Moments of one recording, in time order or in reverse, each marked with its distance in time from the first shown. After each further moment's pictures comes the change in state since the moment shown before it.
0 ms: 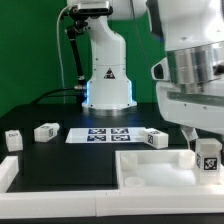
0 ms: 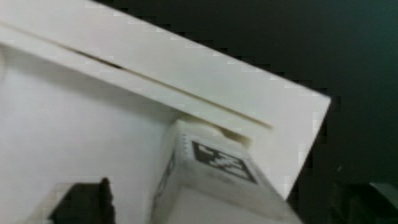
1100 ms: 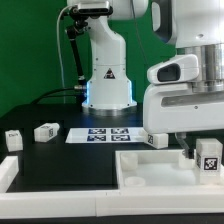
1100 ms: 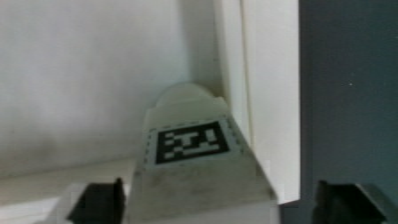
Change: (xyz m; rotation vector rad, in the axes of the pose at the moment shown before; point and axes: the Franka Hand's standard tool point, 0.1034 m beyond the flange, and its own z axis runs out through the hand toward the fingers) arm 0.003 0.001 0.002 -0.052 0.044 -0.888
